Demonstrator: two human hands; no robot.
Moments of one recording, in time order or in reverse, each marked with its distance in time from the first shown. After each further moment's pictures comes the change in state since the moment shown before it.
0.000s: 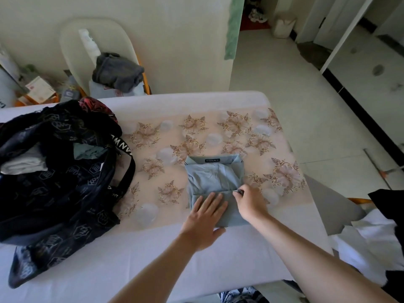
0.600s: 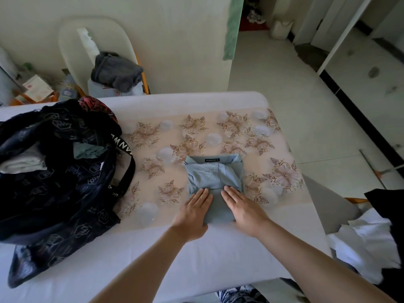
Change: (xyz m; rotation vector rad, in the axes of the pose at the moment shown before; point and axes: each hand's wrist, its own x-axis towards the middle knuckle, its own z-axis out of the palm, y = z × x) left_hand -0.004 -0.031 -0.007 -0.205 0.016 -0.084; right_hand -0.018 0.014 -0.004 -0.580 -0.374 -0.644
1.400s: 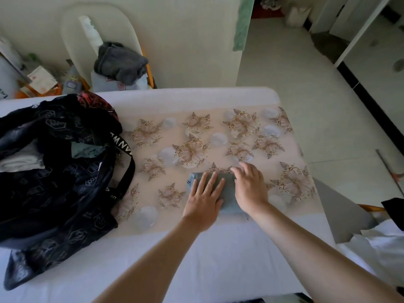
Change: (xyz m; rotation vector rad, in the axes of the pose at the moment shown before) left_hand 0.058 0.010 -0.011 0.123 0.004 -0.146; right_hand 0.068 0.024 -0.032 0.087 0.523 0.271
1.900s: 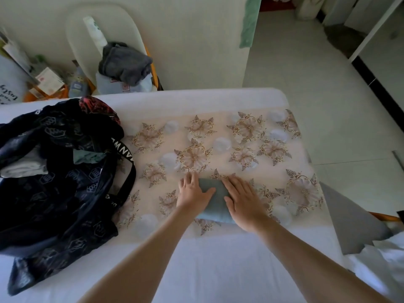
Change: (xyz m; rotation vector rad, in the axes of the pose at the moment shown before) left_hand 0.043 -0.024 -0.036 -0.421 -0.085 -0.580; right_hand -0.008 0.009 0.027 0.104 -0.291 -0.157
